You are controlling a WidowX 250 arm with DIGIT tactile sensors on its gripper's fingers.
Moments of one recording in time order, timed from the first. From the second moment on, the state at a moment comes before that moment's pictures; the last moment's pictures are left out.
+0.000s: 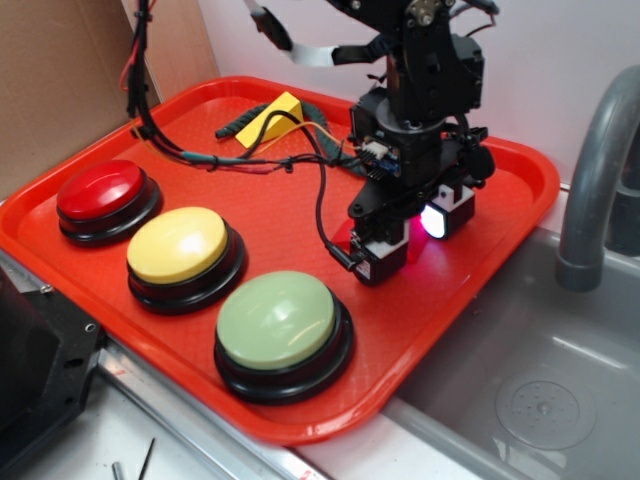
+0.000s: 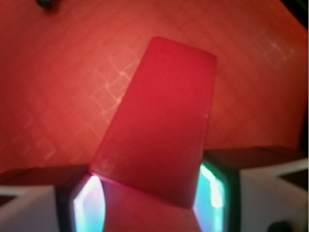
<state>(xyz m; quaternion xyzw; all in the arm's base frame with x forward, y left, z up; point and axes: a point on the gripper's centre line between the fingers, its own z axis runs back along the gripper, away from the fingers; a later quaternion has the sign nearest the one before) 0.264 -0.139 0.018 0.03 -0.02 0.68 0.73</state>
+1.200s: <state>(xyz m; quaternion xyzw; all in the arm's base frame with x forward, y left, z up) 0.240 -0.106 0.169 0.02 -0.01 0.23 0.97</state>
